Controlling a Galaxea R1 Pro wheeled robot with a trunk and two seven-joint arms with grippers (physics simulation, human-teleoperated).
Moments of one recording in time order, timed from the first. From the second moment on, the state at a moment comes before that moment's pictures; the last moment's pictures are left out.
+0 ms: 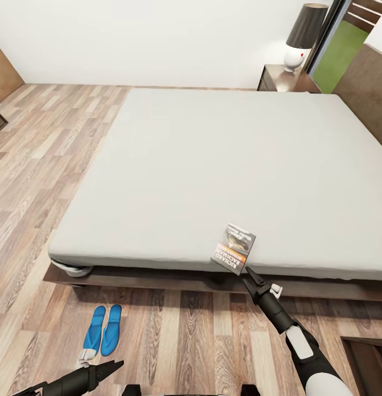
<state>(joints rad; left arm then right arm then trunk) -0.54 0.30 0.82 -0.02 -0.47 -0.02 -1.28 -0.54 0.01 -0.49 -0.59 -0.68 0.43 1.01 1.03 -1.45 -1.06</state>
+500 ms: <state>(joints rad) -0.54 0.30 0.82 -0.02 -0.47 -0.02 -1.28 -0.54 0.01 -0.49 -0.59 -0.68 0.43 1.01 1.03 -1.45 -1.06</state>
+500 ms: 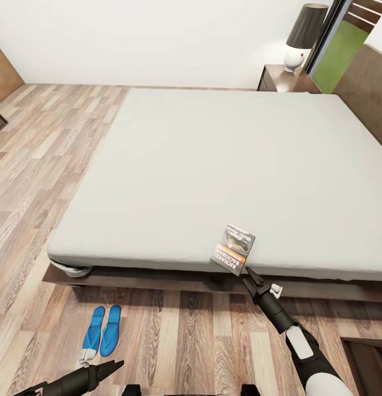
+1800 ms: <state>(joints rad) -0.54 0.30 0.82 -0.02 -0.47 -0.02 -1.28 -0.54 0.02 -0.49 -0.59 -0.68 0.43 1.01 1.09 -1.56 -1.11</state>
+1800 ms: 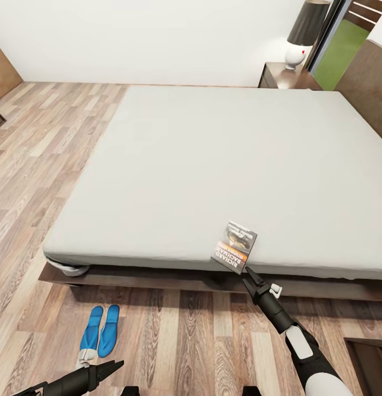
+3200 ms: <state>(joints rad) -0.54 0.30 0.82 -0.02 -0.47 -0.02 -1.28 -0.54 0.02 -0.49 -0.59 -0.68 0.43 1.01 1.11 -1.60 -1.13</state>
